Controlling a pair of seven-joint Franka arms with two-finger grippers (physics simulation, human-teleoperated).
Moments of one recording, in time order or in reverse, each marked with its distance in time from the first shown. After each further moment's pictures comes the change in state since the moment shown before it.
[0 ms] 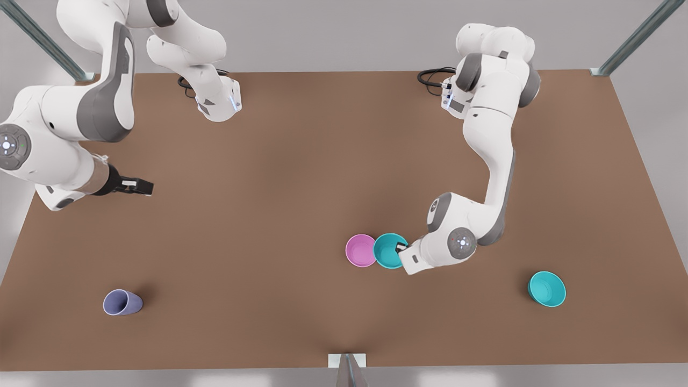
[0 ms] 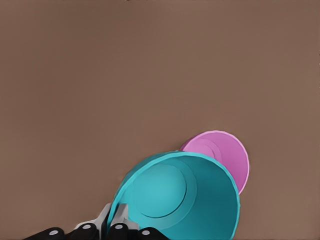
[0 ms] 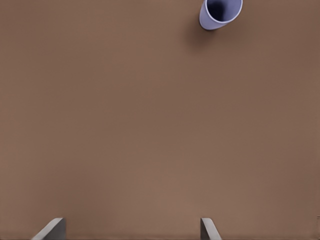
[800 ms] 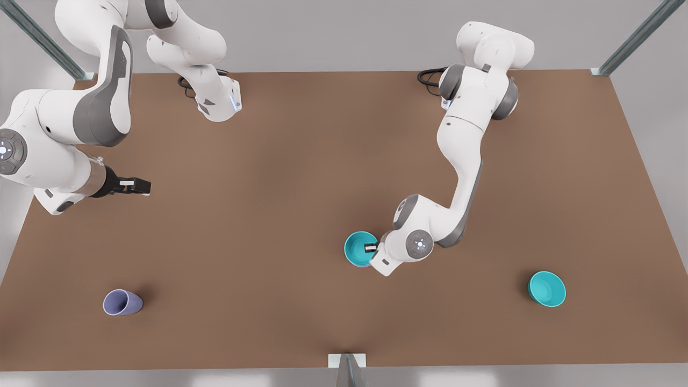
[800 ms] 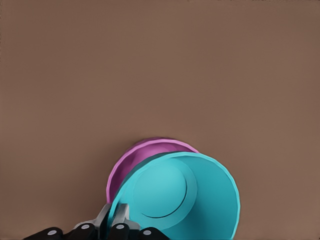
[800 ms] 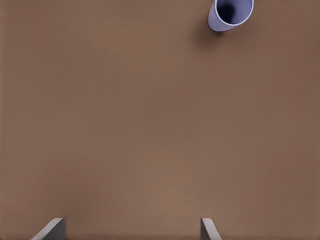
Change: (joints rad) left arm -0.092 0.114 -0.013 0.081 -0.047 -0.034 -0.529; right arm -0.013 0.010 0.000 0.000 0.002 -0.002 -0.093
